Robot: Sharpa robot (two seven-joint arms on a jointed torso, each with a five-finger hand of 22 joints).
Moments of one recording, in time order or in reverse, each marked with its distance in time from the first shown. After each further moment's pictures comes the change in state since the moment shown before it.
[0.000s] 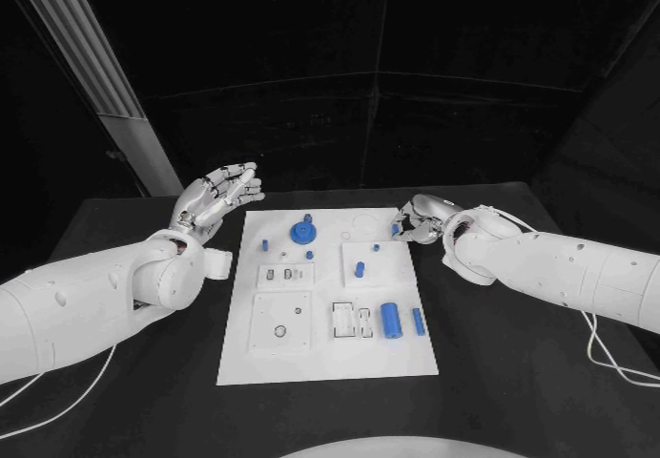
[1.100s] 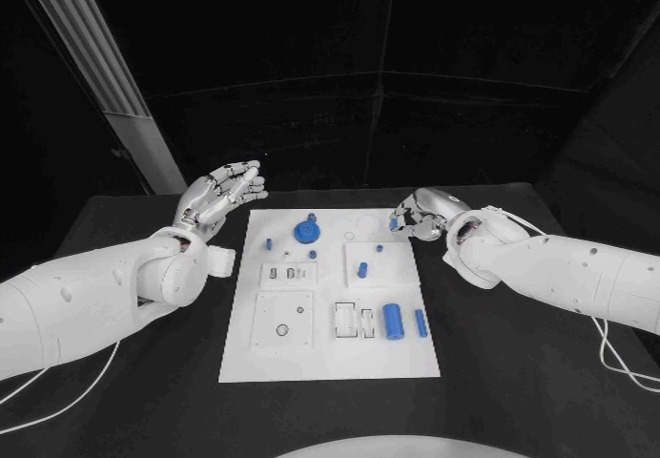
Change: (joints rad) left arm 0.000 0.000 0.000 -0.003 0.000 0.000 0.000; left_hand 0.000 0.000 0.000 0.000 0.000 0.000 0.000 -0.001 0.000 0.000 0.000 0.000 0.000 0.000 0.000 0.000 0.000 0.000 0.000 0.000 0.000 0.000; right arm 0.003 -0.035 0.001 0.079 -0.022 -0.112 0.045; right_hand 0.009 0.042 0.013 -0.007 -0.038 0.128 -0.008 0.044 0.008 0.000 -0.007 0.000 0.000 0.000 -0.007 0.000 0.000 0.000 -0.003 -0.003 0.000 0.000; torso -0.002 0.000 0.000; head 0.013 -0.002
